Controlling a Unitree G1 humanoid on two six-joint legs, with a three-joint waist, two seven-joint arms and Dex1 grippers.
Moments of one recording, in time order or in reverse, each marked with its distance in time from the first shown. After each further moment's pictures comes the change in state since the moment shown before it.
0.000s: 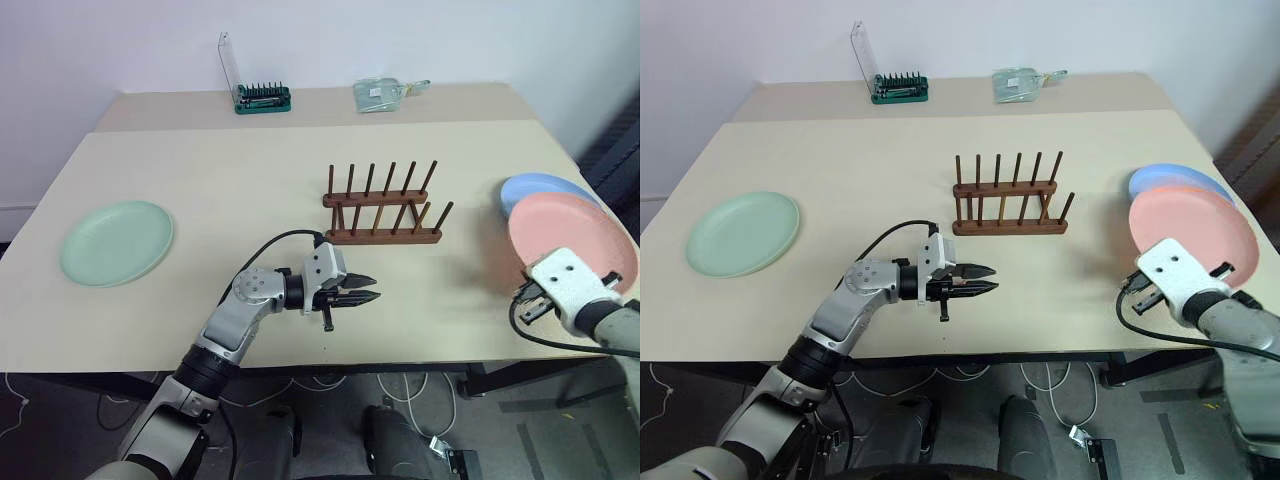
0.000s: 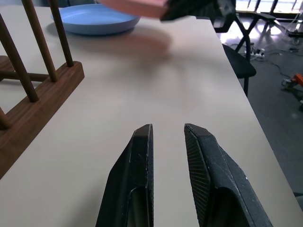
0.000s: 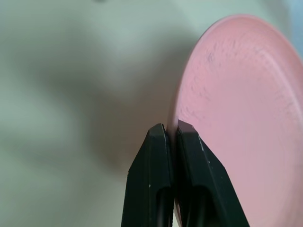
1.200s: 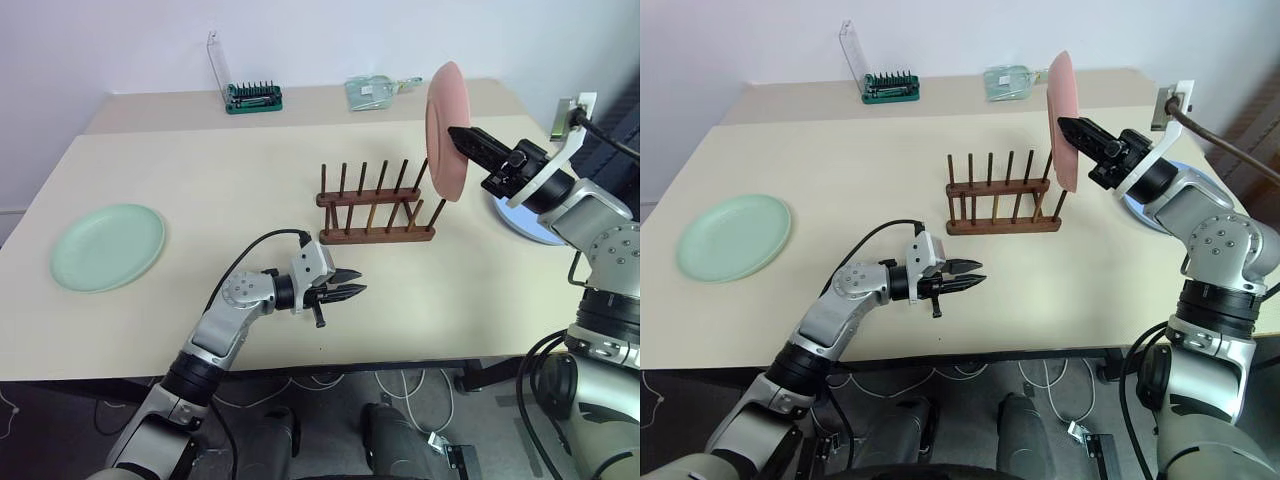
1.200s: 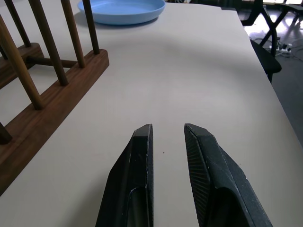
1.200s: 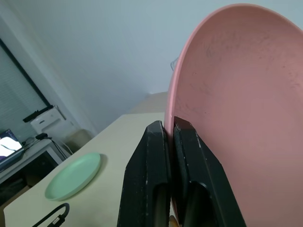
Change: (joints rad) left arm 0.047 0.048 0.024 -0.072 0.005 0.029 0.092; right arm -0.842 0.262 -0.049 0.547 0.889 0.384 0.028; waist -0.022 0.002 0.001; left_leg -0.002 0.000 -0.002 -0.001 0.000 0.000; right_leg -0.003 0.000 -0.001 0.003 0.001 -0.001
